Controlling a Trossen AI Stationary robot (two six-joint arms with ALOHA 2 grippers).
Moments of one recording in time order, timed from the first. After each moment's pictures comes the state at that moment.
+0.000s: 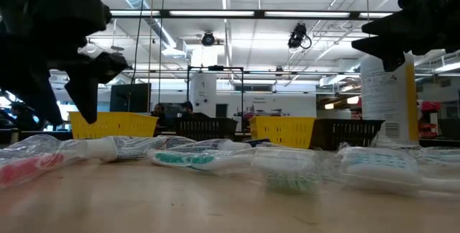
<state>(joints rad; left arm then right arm) -0.46 1.33 0.57 -0.26 -0.16 0.00 0.36 0.46 0.03 0.39 0.46 0.18</state>
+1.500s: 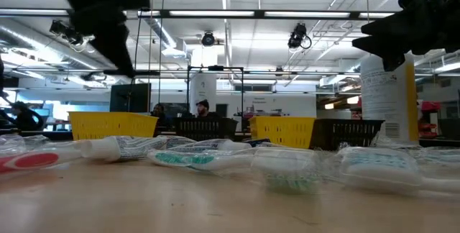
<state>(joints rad) -0.29 1.31 0.92 -0.84 -0.60 -0.60 0.36 0.46 0.03 0.39 0.46 0.17</state>
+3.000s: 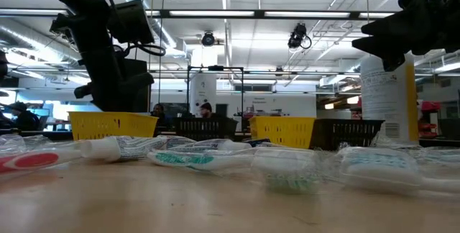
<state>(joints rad) 0.16 1.29 0.57 -0.45 -0.37 -0.81 0.36 0.47 0.03 0.39 0.46 0.17</state>
